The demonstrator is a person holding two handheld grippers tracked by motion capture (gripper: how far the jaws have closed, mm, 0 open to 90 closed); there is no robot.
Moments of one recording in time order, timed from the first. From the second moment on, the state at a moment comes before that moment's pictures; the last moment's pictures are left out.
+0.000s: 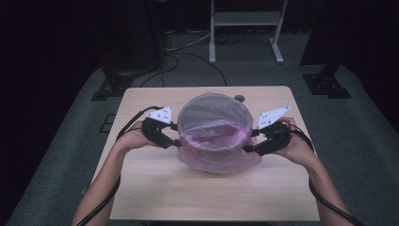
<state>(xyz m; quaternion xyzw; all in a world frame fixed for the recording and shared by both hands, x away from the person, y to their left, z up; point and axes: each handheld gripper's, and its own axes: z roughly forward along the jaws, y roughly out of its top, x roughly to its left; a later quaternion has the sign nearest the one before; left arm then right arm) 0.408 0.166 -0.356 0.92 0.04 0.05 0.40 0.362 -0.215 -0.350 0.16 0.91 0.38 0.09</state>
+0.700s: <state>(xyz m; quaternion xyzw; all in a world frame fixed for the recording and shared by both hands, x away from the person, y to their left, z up) 0.400 0.195 -0.332 0.91 0.05 0.05 0.40 0.345 -0.263 -0.336 0.20 0.89 0.40 0.08</state>
